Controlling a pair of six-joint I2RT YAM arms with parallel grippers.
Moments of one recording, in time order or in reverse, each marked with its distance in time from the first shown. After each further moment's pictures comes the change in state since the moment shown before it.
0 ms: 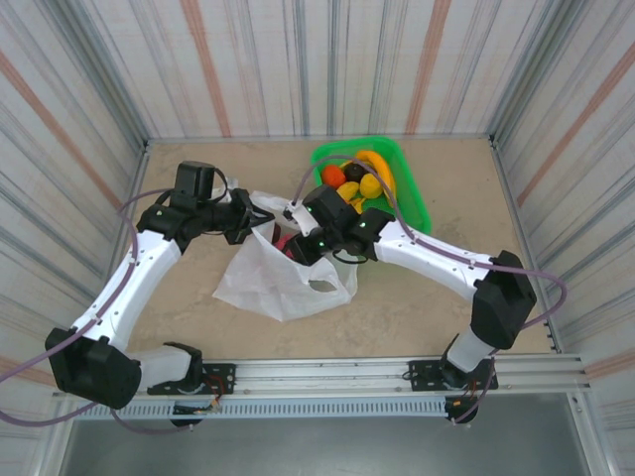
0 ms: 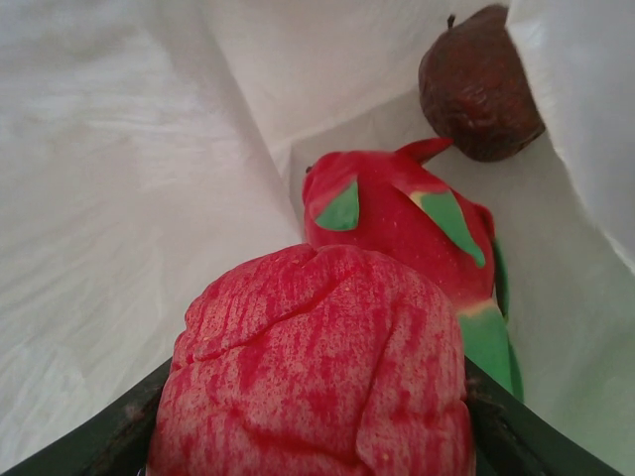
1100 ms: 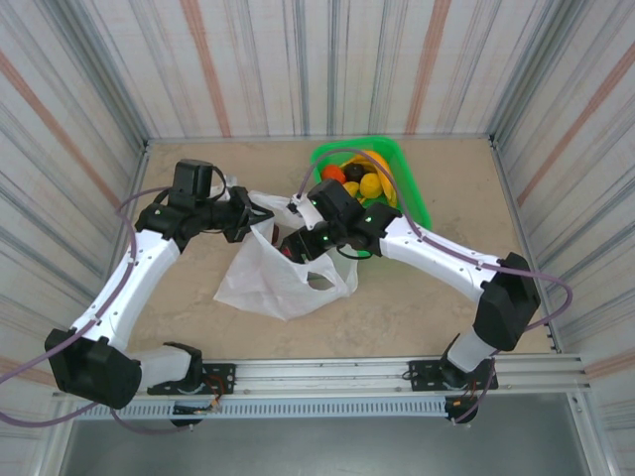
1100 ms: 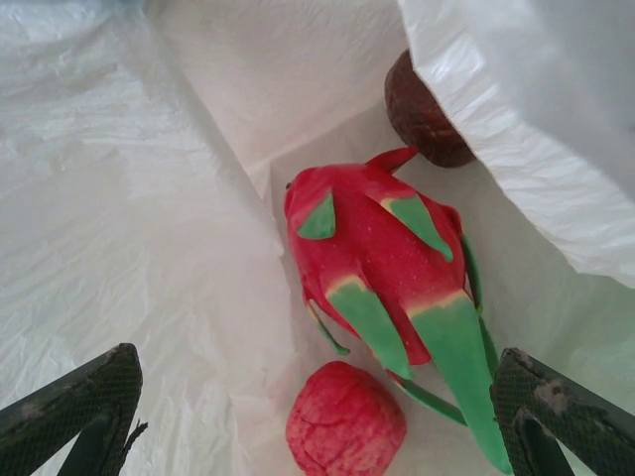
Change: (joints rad) left arm 0.008 0.000 0.013 0.000 0.001 0.000; right arm -0.023 -0.032 0.032 -0.050 0.019 0.005
